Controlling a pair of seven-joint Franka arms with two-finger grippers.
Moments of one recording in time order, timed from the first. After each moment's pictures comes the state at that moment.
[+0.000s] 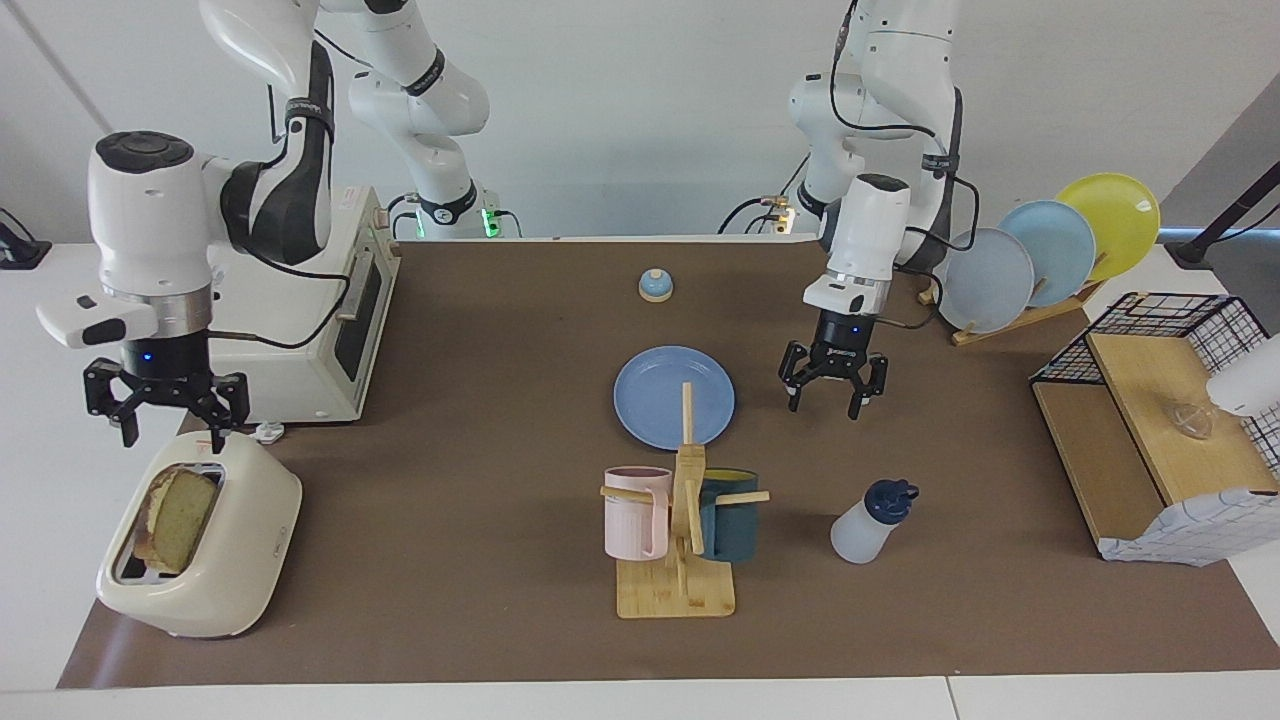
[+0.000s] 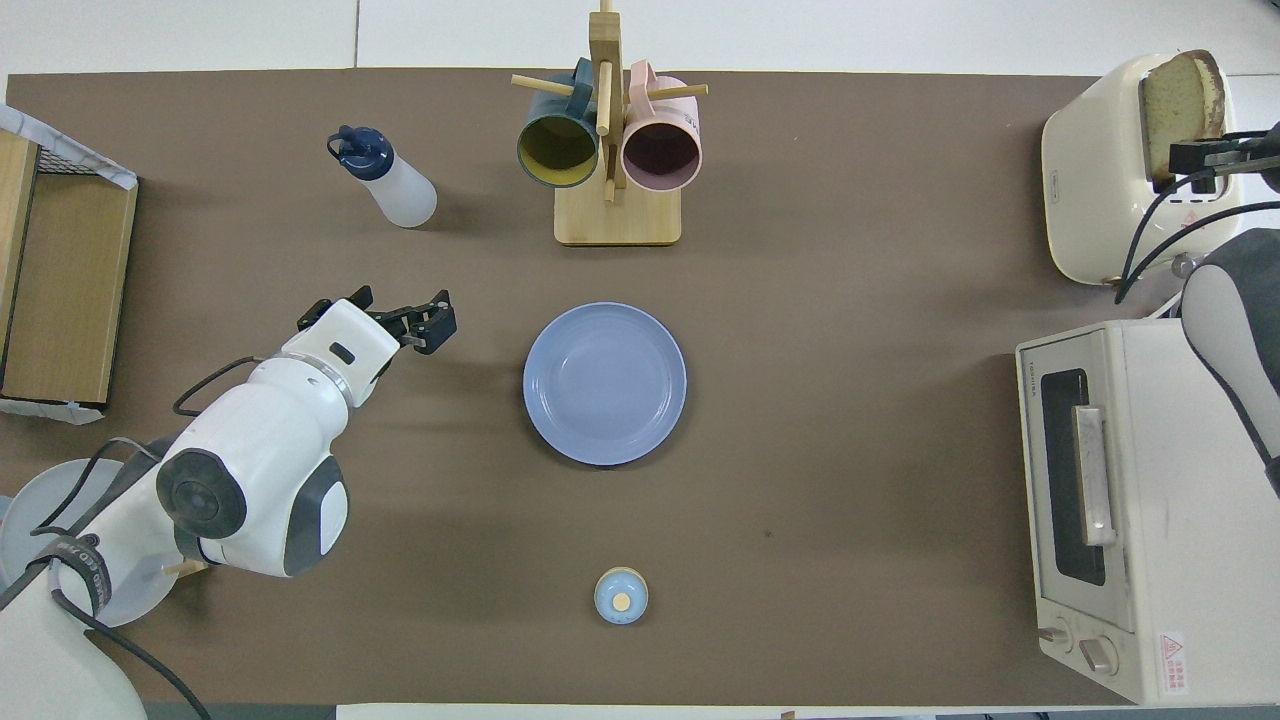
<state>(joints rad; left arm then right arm) -0.26 0.09 -0.07 -2.44 -0.01 3.22 -0.19 -0.15 0.21 -0.05 -1.74 -0.25 2.44 -0.07</state>
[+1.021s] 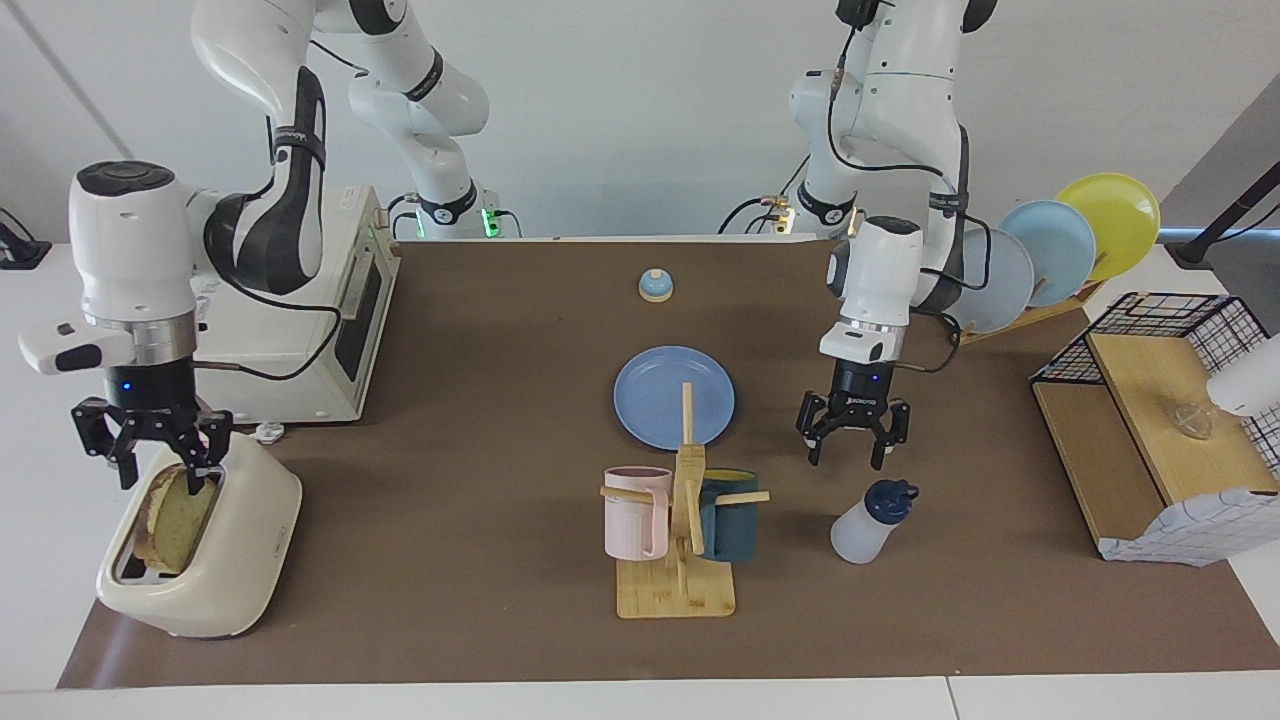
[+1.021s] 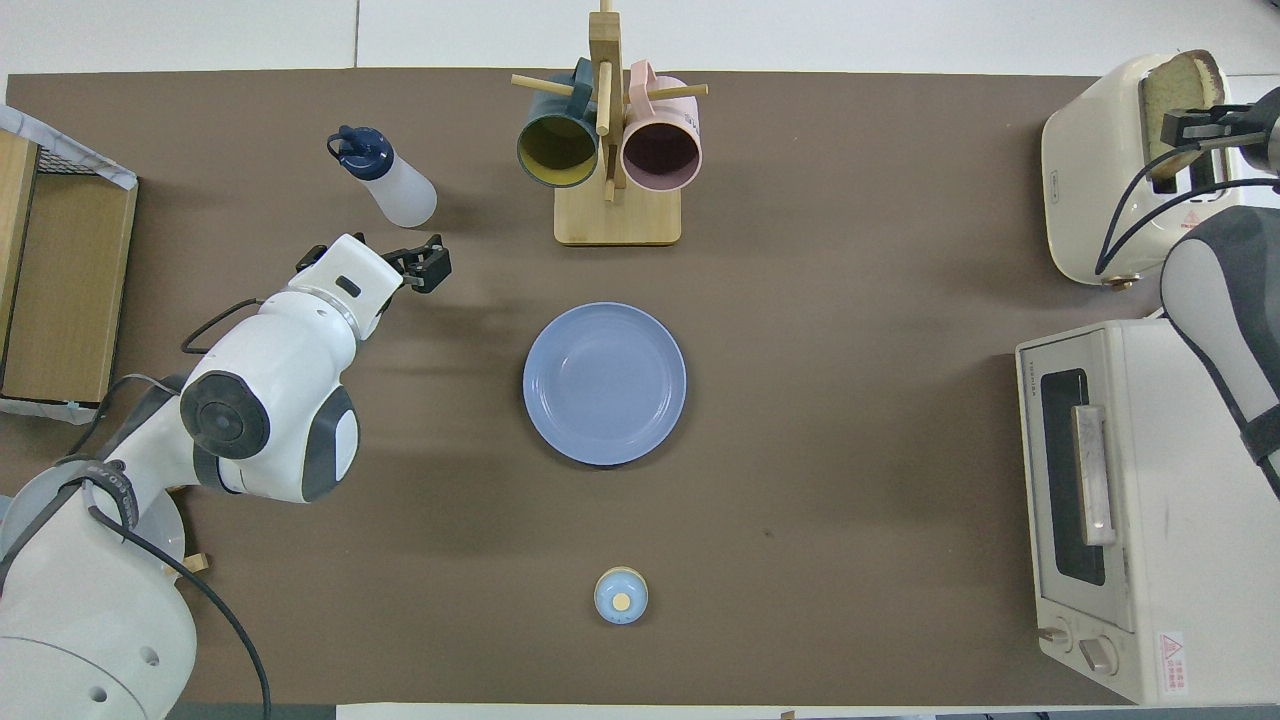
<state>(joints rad) -0.51 0.28 0.23 -2.24 -0.01 3.22 -0.19 -0.15 0.29 -0.05 -1.71 -0.21 2.54 -0.08</state>
